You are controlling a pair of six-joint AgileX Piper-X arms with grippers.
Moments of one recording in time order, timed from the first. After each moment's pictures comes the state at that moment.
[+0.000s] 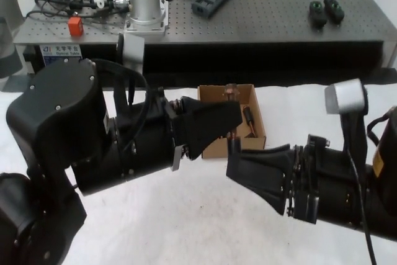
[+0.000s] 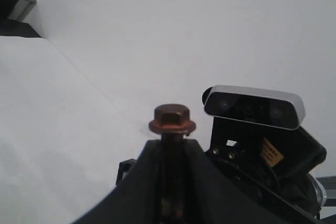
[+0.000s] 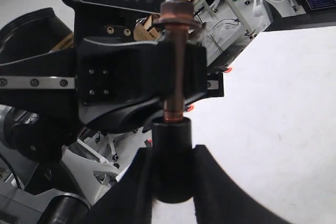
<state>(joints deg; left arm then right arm) -36.0 71.1 -32.4 -36.4 38.5 -46.1 24.5 57.8 -20.3 -28.5 -35.1 31.0</state>
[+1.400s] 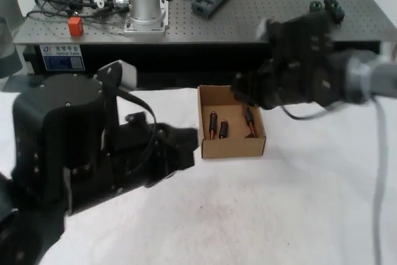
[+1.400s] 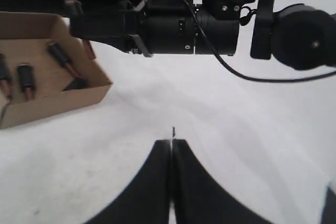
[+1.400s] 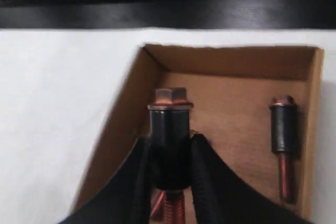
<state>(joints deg) -34.5 66.7 -32.4 -12.2 21.2 -29.4 9.4 115.1 -77.0 15.9 -10.2 8.7</state>
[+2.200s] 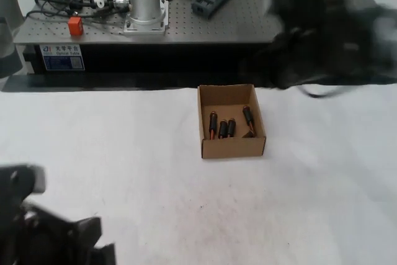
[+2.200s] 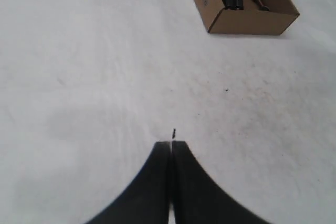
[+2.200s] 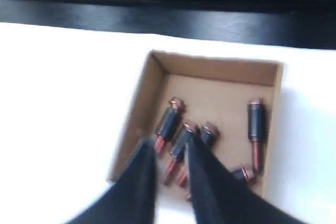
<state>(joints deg) -34.4 28.7 -18.7 29.9 -7.1 -27.6 9.6 78.6 -52.7 11.2 -9.5 6.1</state>
